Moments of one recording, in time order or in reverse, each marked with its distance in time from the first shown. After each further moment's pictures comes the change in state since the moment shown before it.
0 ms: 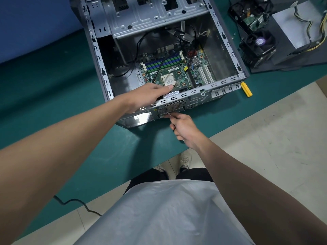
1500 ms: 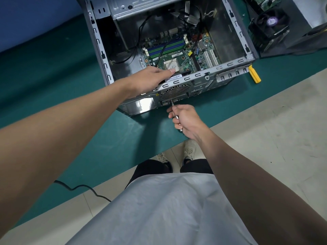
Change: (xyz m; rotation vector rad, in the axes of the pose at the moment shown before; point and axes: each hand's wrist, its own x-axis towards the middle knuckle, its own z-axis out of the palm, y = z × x) left_hand -0.003 0.002 0.002 0.076 0.046 -0.027; right_hand -0.006 0.009 0.006 0.158 -0.038 -0.022
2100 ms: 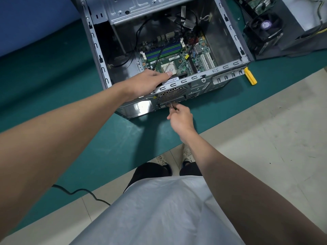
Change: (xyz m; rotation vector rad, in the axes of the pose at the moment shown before) left_hand -0.002 0.002 0.002 0.012 0.025 0.010; right_hand -0.004 0.001 0.018 -0.419 0.329 -0.185
